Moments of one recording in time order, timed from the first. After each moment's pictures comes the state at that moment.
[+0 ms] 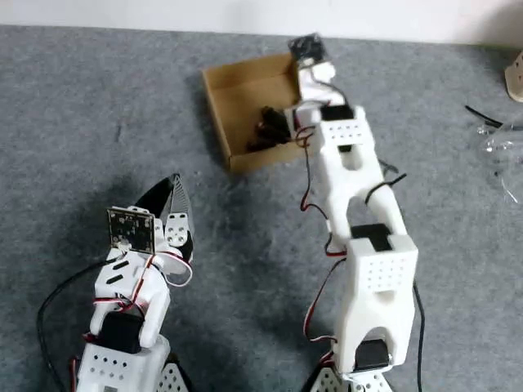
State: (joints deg) left arm 6.2 -102.8 96.0 25.2 6.8; right arm -12.0 30.5 -21.1 45.3 14.3
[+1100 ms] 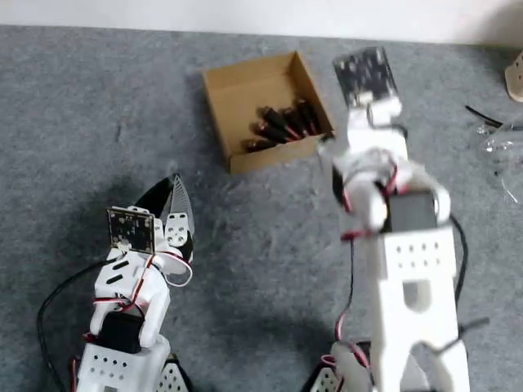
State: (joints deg) left arm 6.2 -102.8 96.0 25.2 6.8; right arm -11.6 -38.9 20.9 60.8 14.3
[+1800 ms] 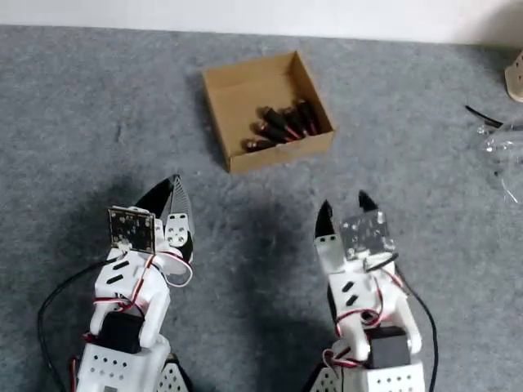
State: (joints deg) left arm 6.2 -102.8 96.0 25.8 6.8; right arm -11.6 -103.0 88.2 43.5 14.3
